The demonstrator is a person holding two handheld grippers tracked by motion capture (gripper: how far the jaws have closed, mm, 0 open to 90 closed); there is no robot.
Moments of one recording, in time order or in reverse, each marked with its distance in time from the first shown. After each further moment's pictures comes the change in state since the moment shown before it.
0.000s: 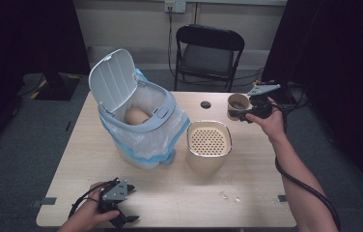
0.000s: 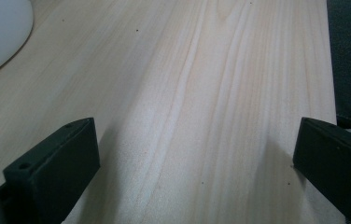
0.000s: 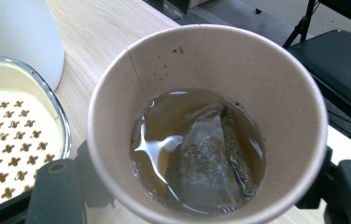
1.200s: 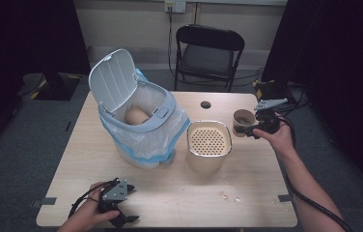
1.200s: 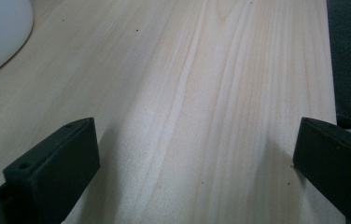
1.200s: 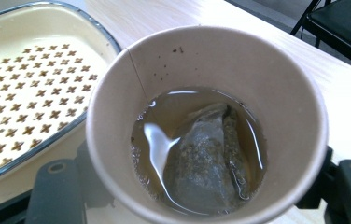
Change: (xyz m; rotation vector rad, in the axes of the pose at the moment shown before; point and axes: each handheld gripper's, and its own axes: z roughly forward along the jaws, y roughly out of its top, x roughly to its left) left arm 0.000 0.000 0.000 0.004 -0.002 -0.003; right arm 0.022 -0.037 -0.025 0.072 0.048 0.064
